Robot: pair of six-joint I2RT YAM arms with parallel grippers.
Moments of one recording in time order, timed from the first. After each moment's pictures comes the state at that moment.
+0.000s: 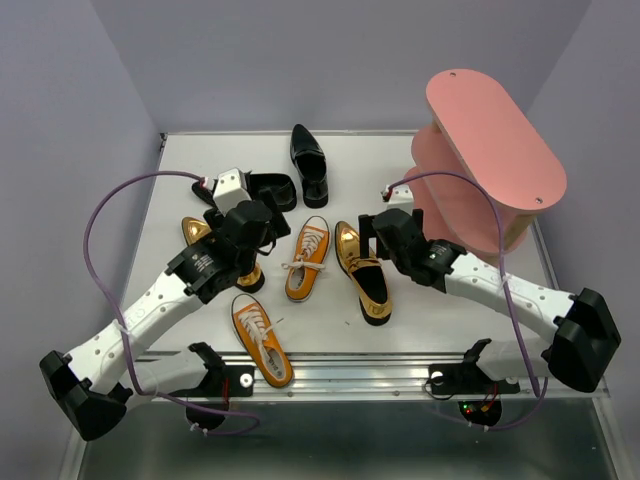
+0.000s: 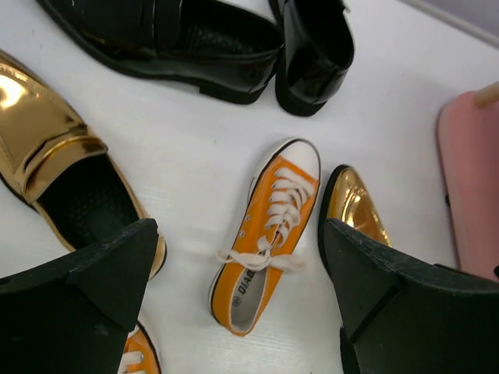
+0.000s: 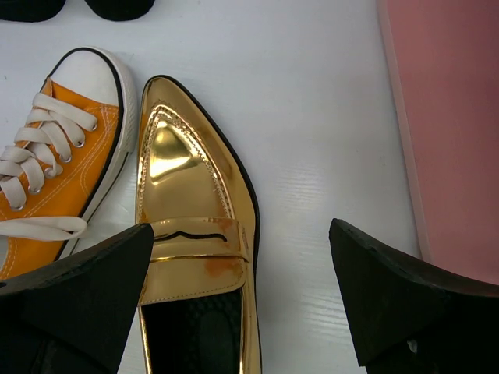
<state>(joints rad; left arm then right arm) -0.76 0.99 1.01 -0.63 -0.66 -0.76 0.81 1.29 0.93 -0.32 0.56 0.44</state>
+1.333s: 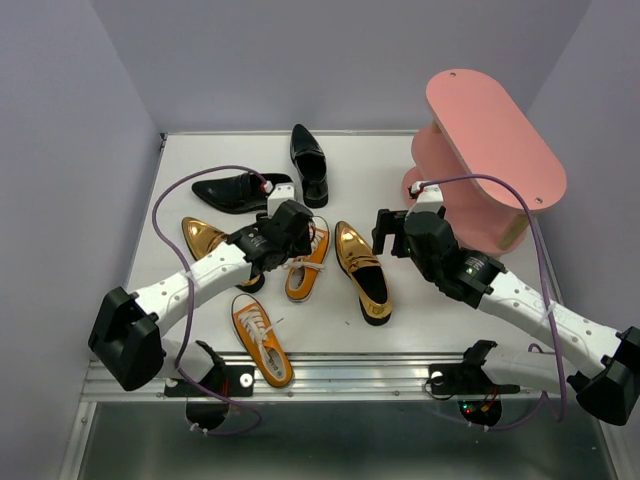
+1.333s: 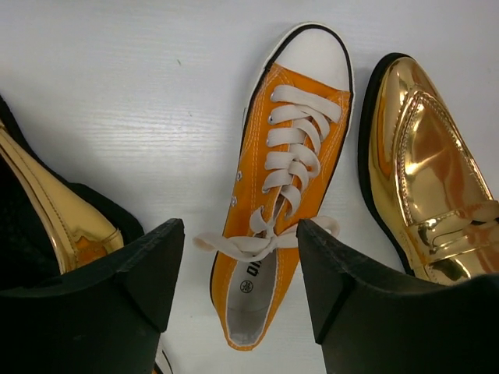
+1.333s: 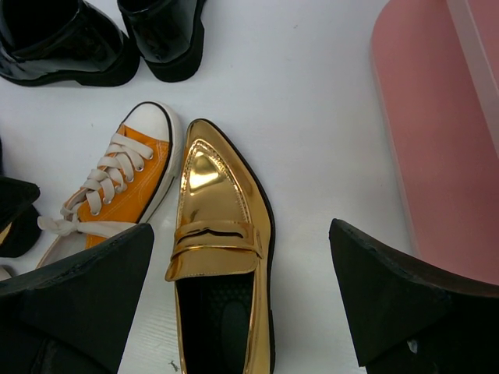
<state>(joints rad) -0.76 1.33 1.00 -0.52 -0.47 -0.63 0.81 1.04 0.90 -0.33 0.54 0.44</state>
